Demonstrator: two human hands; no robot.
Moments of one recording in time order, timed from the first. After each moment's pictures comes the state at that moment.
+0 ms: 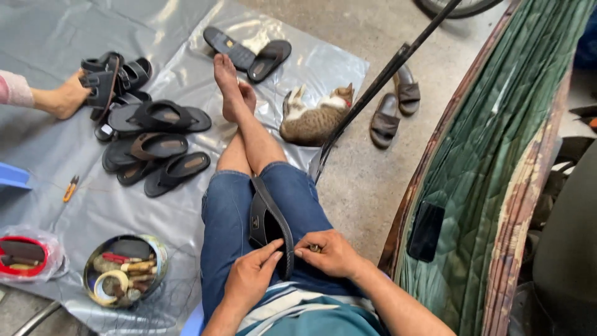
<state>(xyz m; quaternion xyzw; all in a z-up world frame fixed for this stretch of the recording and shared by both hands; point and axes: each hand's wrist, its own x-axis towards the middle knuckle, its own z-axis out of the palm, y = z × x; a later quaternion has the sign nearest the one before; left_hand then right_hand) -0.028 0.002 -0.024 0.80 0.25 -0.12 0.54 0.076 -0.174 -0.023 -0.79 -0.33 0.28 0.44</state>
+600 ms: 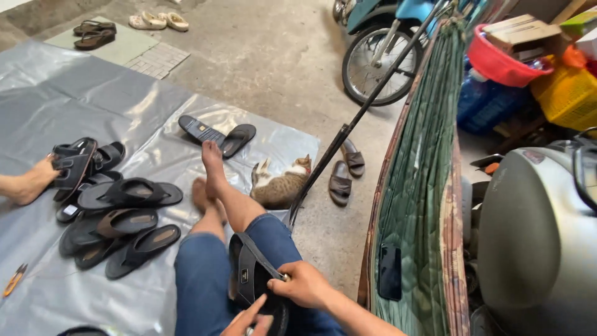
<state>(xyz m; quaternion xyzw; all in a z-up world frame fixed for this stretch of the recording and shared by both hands) -0.013 -0.011 -0.096 0.77 0.28 -0.19 0.54 0.078 -0.130 0.056 -0.90 -0.15 0.33 0.26</state>
